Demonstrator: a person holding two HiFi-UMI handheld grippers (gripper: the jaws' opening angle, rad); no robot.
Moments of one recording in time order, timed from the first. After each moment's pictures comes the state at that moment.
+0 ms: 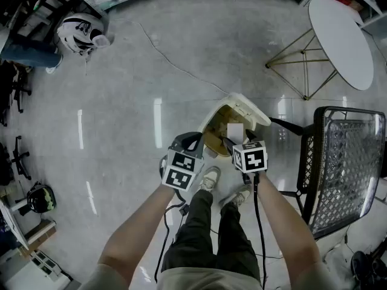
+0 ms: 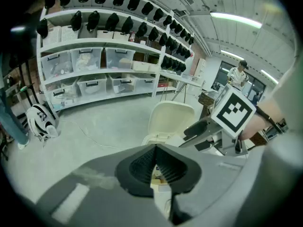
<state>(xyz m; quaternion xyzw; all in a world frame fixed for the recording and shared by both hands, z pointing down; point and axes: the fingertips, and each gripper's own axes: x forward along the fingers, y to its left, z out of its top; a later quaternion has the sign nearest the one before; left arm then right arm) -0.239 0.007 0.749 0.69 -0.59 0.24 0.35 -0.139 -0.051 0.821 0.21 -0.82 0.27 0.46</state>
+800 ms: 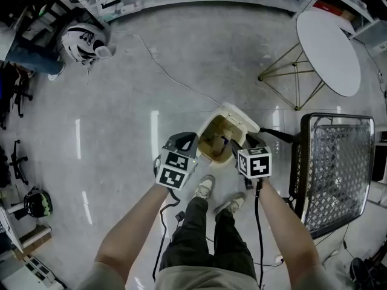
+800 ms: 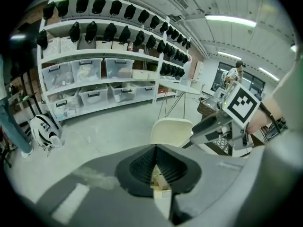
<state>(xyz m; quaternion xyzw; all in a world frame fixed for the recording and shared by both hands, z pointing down) -0.251 -0.004 0.697 0.70 -0.60 0.24 0.32 -0.118 -0.075 0.751 0.24 -0.83 0.25 0.43</state>
